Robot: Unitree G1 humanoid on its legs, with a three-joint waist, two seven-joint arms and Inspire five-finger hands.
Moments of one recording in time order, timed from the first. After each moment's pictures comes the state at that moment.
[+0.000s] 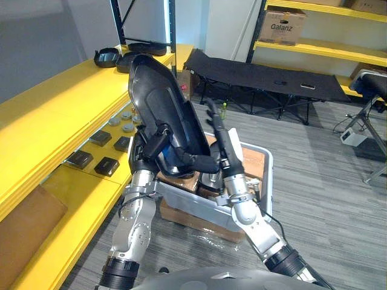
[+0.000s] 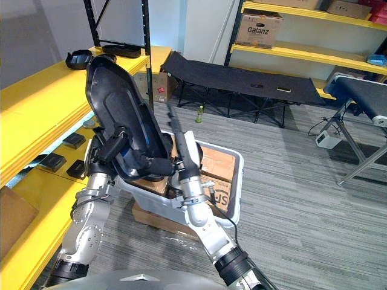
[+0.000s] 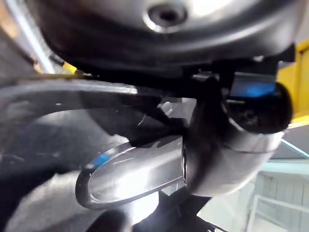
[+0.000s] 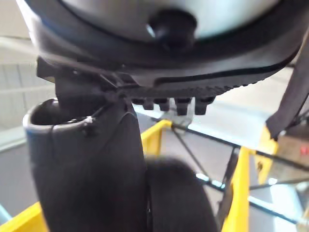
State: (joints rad) left arm 0.09 0.10 -0.12 -0.15 -0.36 -0.14 0.23; right arm -0.04 -0.16 0.40 0.08 -0.22 -0.34 -0.40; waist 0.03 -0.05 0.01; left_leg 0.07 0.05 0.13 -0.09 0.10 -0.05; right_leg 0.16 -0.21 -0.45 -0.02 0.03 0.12
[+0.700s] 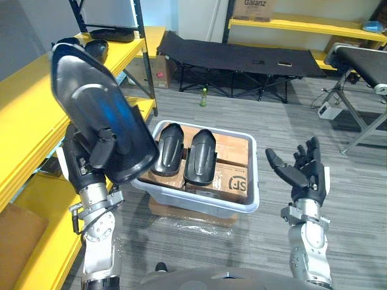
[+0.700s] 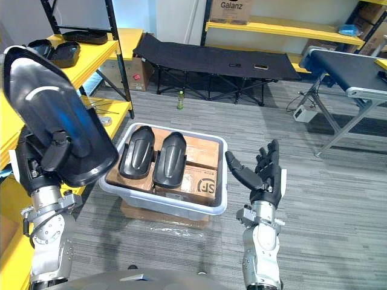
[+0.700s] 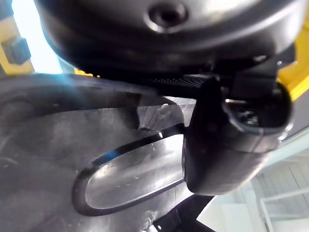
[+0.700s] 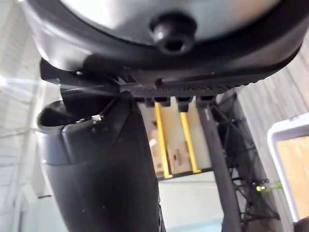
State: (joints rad) left arm 0.25 0.04 0.16 -0.27 -0.13 -0.29 0.29; right arm 0.24 -0.05 -0.14 0.05 0.32 -0.33 -0.07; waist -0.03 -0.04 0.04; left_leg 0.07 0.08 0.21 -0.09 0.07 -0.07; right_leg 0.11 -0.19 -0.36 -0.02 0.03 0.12
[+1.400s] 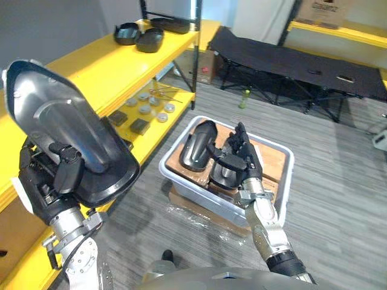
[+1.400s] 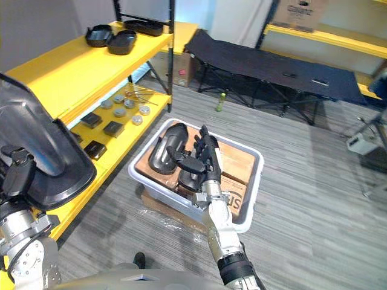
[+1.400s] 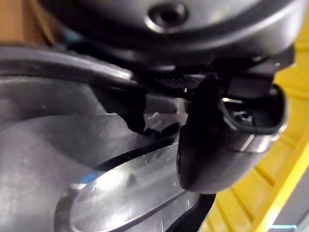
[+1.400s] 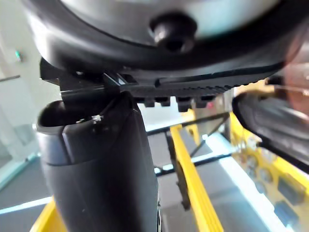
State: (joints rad) left arm 0.43 -0.04 0.32 -0.39 -0.15 -0.33 0.34; right arm -0.02 -0.04 0.24 0.24 0.32 -0.29 -0.06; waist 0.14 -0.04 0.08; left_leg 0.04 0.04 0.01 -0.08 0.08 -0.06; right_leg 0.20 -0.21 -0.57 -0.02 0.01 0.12
